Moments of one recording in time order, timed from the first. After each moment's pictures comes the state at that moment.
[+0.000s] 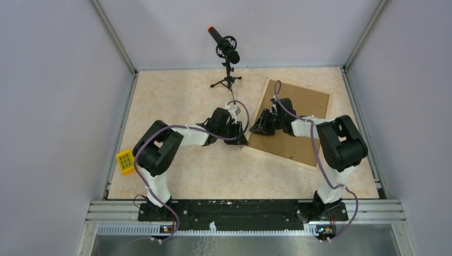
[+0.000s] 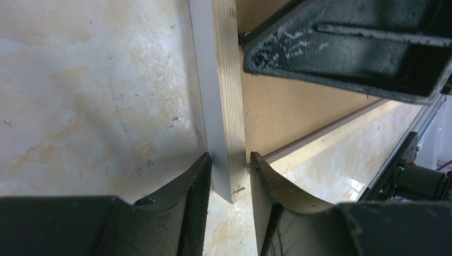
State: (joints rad) left arm -0.64 1.87 0.96 0.16 0.42 -0.58; right arm 0.37 1.80 0.90 0.11 -0.46 0.77
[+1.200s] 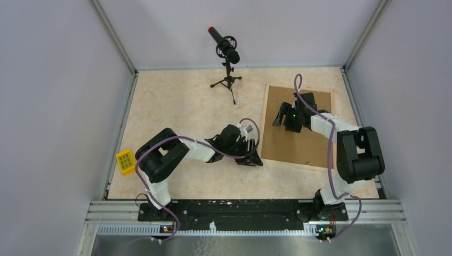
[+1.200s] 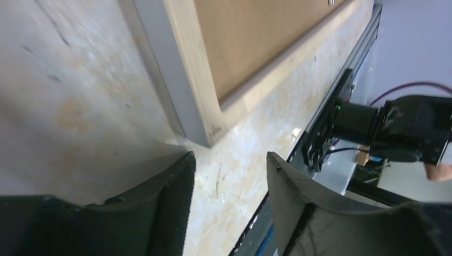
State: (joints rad) left arm -0.81 1.86 0.83 0.35 0.52 -0.83; right arm 0.19 1.61 0.94 -0.25 -0.23 0.46
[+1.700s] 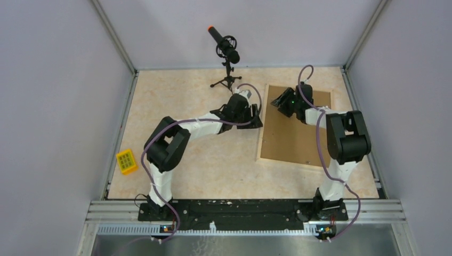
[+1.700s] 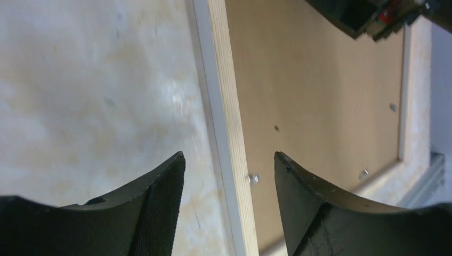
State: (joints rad) left arm -0.72 1.93 1.26 0.00 0.18 -0.68; right arm 0.15 1.88 1.05 0.19 -0.22 0.82
